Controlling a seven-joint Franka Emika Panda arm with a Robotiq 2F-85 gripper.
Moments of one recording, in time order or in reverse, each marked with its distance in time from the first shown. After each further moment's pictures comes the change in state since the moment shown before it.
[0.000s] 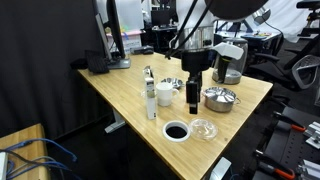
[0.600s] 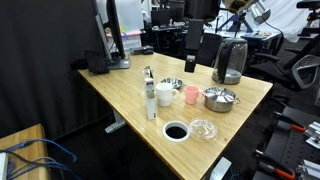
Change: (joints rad) arm -0.001 -0.255 -0.013 0.034 0.133 -0.136 -0.138
